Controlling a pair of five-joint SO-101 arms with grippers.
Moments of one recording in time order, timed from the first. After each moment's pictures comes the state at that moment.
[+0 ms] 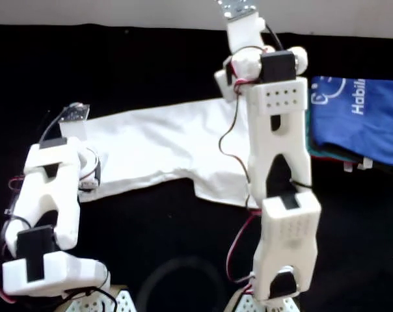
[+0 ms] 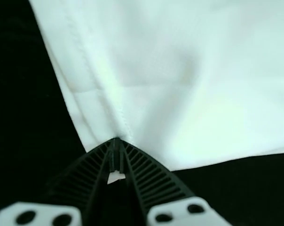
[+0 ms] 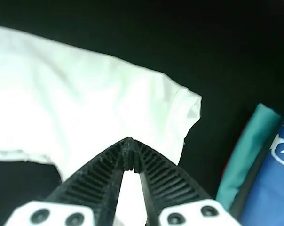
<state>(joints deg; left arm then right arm) -19.9 -3.5 40.6 51.8 -10.7 -17.7 23.3 -56.4 100.5 16.1</state>
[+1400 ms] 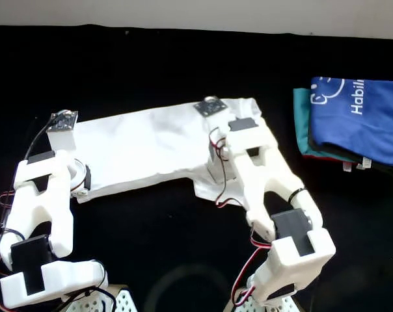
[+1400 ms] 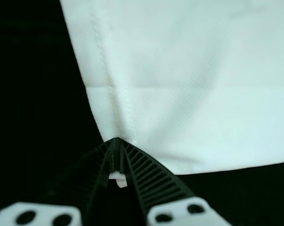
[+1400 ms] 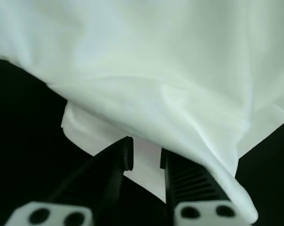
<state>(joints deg) -26.4 -5.4 45.9 47.1 -16.3 -22.5 9.1 13.6 70.5 16.0</state>
